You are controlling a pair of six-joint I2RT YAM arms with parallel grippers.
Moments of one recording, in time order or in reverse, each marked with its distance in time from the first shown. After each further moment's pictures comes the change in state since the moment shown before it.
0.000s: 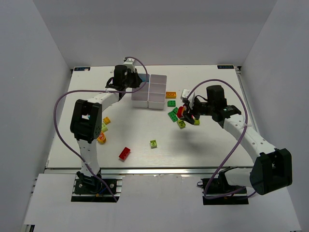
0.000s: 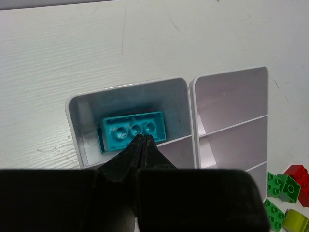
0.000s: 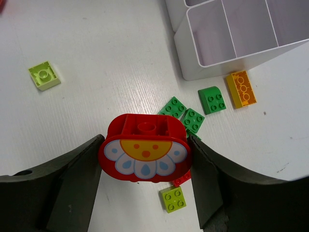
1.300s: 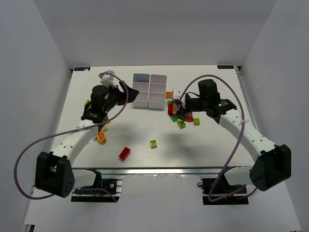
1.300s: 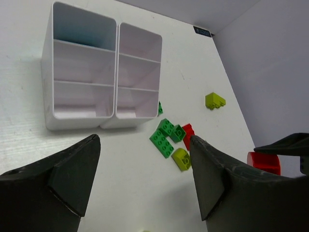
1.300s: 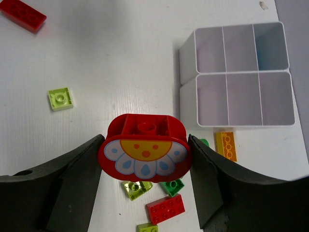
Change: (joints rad) left arm -0.013 -0.774 -0.585 -0.017 -0.022 -0.348; right arm 0.111 0.045 0.145 -0.060 -0.065 -0.125
